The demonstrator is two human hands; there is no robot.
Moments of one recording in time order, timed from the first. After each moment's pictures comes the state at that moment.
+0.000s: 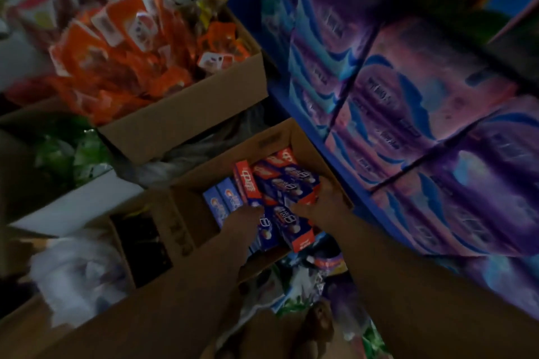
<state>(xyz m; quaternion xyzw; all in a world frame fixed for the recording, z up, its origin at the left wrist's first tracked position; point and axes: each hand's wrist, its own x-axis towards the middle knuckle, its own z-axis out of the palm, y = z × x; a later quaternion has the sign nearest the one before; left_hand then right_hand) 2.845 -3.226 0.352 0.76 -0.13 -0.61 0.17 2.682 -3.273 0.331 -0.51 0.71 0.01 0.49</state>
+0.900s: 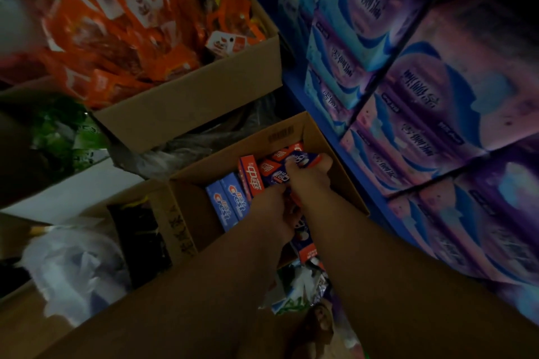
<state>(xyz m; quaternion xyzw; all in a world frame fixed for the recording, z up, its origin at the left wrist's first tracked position) 2.810 -3.255 0.364 0.56 0.17 -0.68 0.44 2.756 -3.314 0.323 -0.29 0.79 -0.15 0.52</state>
